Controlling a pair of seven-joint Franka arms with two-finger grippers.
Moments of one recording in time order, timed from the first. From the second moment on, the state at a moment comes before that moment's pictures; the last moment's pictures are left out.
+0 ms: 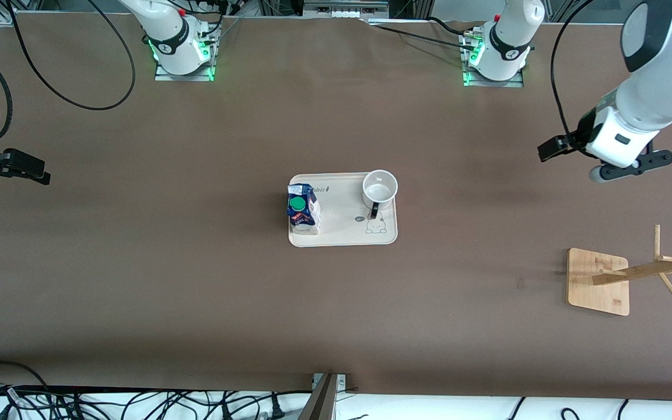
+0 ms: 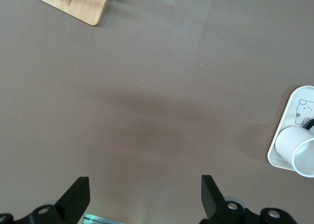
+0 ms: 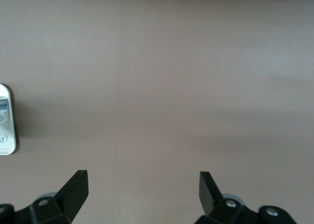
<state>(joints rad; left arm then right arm) -0.03 -0.02 -0.08 -1.89 -0.01 1.70 -0.38 0.01 0.24 -0.07 -1.35 0.01 1.56 -0.12</state>
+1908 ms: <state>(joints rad) 0.04 0.10 -0.07 -1.63 -0.02 1.61 -0.33 0.06 0.35 -0.06 -1.36 0.12 1.56 -0.12</state>
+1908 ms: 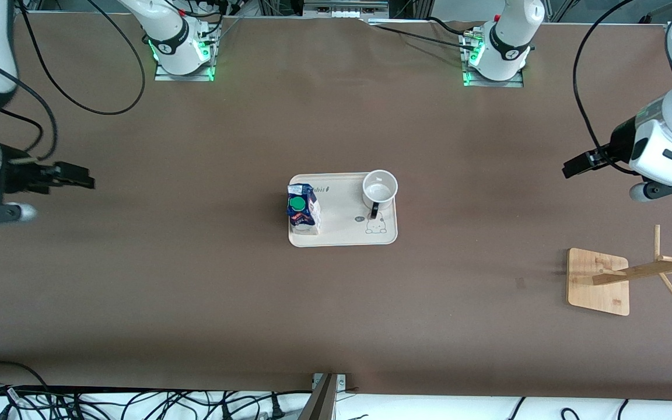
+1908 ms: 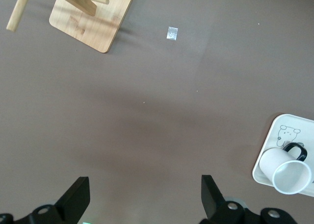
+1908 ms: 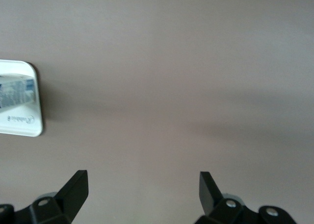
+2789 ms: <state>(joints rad) 0.06 0.11 -0.07 -1.63 -0.02 1.61 -0.29 0.28 0.50 -0.05 -1.35 0.17 1.80 0.16</state>
